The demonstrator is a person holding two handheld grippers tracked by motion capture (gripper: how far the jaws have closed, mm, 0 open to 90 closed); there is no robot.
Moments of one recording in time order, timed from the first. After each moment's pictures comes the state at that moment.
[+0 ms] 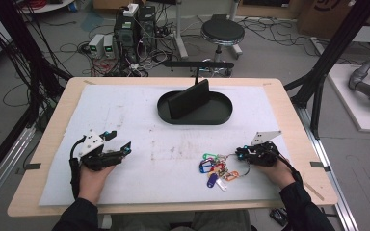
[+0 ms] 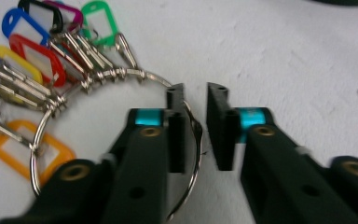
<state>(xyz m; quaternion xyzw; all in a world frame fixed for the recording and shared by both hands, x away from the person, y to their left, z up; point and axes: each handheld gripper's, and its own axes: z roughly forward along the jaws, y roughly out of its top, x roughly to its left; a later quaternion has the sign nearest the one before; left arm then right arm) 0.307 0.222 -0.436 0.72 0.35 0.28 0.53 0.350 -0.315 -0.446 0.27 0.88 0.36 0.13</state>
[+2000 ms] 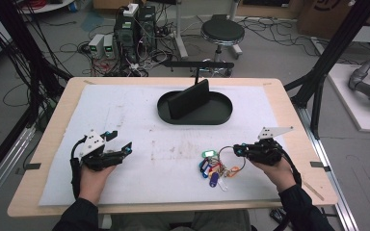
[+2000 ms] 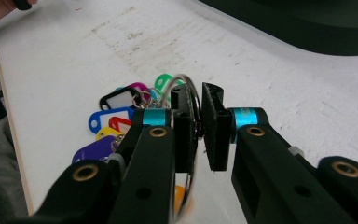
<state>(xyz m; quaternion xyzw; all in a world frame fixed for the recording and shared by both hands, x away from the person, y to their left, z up) 0.306 0.219 -0.436 0.72 0.35 0.28 0.53 0.332 -0.309 -0.411 0.31 0.83 0.46 0.06</state>
